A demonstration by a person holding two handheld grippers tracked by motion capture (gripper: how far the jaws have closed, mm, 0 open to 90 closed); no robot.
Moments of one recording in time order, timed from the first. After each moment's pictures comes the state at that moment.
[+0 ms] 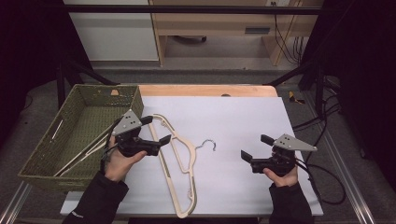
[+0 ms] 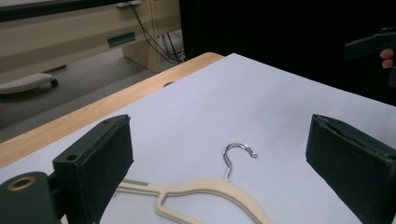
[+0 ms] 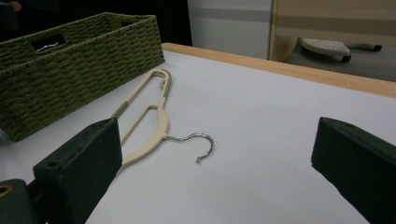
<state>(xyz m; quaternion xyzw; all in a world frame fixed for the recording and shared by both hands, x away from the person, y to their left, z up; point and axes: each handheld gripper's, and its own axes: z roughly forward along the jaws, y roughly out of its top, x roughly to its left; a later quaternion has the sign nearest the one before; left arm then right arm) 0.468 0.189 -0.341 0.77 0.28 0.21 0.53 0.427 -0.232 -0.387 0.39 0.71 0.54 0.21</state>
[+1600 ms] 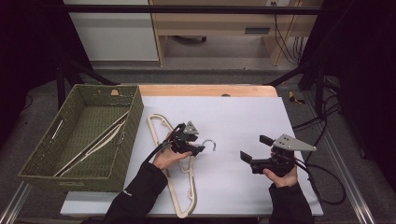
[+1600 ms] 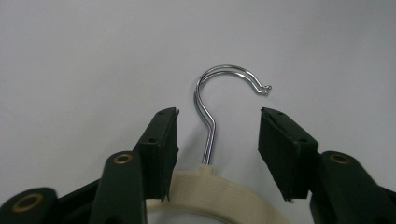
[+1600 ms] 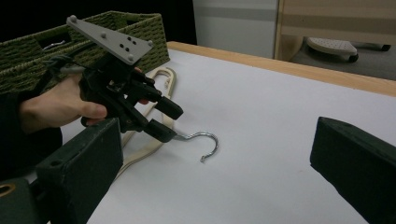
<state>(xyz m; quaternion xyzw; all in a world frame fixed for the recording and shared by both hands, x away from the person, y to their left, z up) 0.548 0.075 -0.458 0.90 0.24 0.11 0.36 0.427 -0.231 -0.388 0.38 0.72 0.55 0.20</state>
